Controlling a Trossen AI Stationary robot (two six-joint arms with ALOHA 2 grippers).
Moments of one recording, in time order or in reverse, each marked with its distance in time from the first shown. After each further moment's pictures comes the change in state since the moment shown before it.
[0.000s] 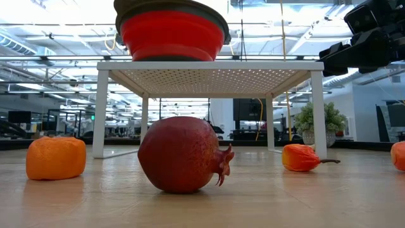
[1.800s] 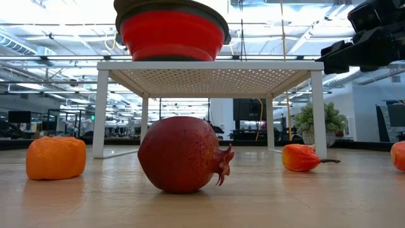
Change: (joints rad) left arm 0.376 0.000 0.000 -0.264 -0.777 -0.680; right arm 0.000 -0.051 0.000 -0.033 0.001 -0.031
